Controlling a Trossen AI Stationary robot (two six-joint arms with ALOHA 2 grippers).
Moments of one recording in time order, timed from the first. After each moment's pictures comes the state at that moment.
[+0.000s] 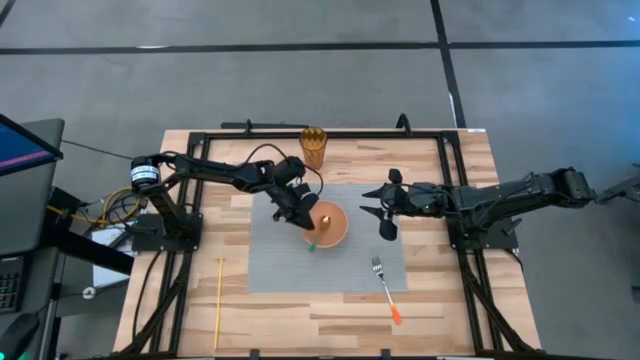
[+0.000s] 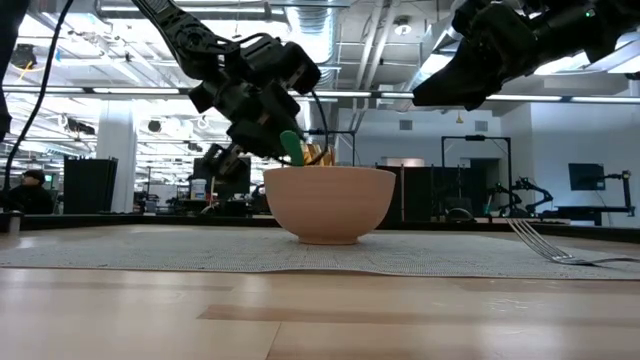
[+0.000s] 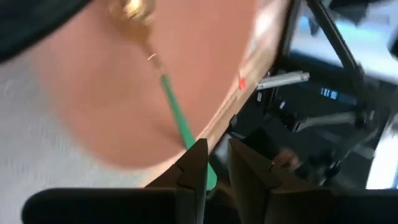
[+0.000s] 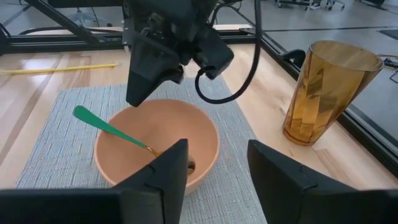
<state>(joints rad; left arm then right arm) 0.24 1.71 0.94 -0.06 0.80 -1.12 0.03 0.84 0.45 0.14 0.26 0.05</state>
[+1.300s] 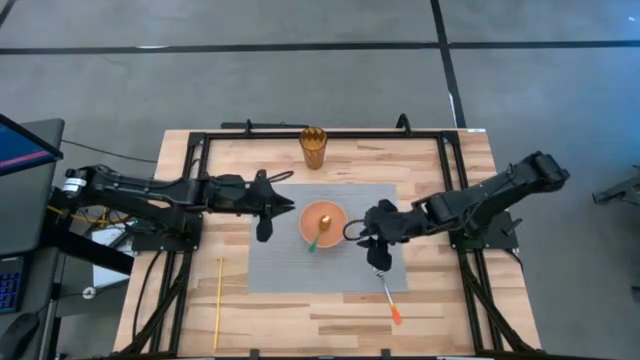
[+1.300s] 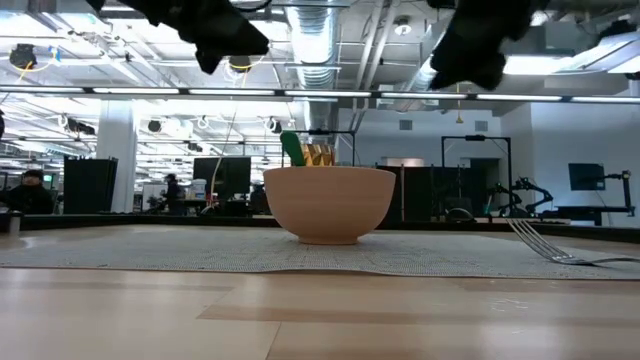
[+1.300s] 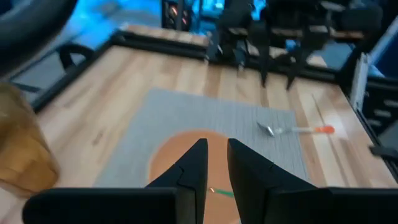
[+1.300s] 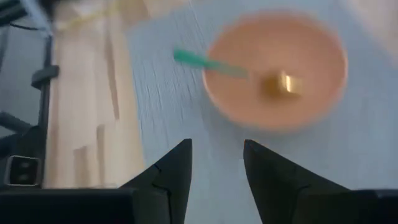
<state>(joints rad) -0.08 1.07 0.73 -0.02 -0.16 -0.13 0.35 1.15 0.93 -0.50 0.26 0.62</state>
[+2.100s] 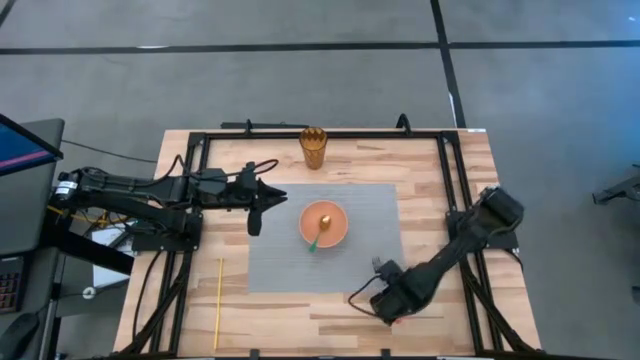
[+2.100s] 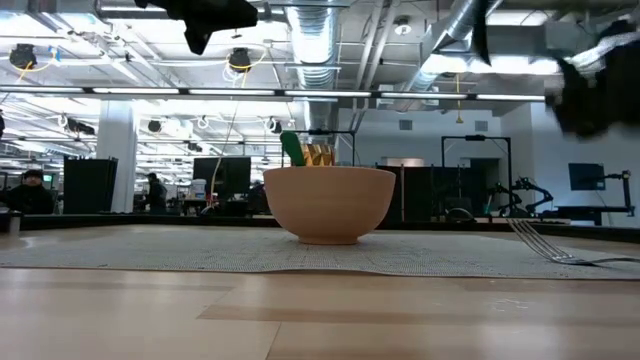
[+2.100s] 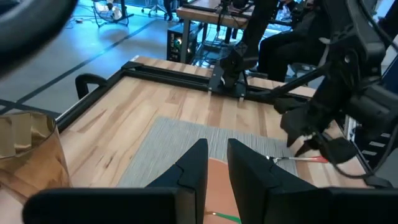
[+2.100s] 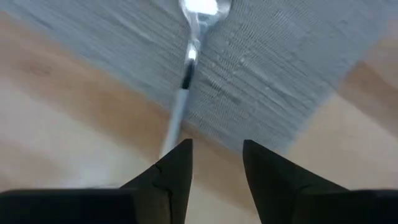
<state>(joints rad) -0.08 0.95 0.72 -0.02 -0.19 -0.13 0.69 1.58 1.02 -0.83 0.08 1.68</state>
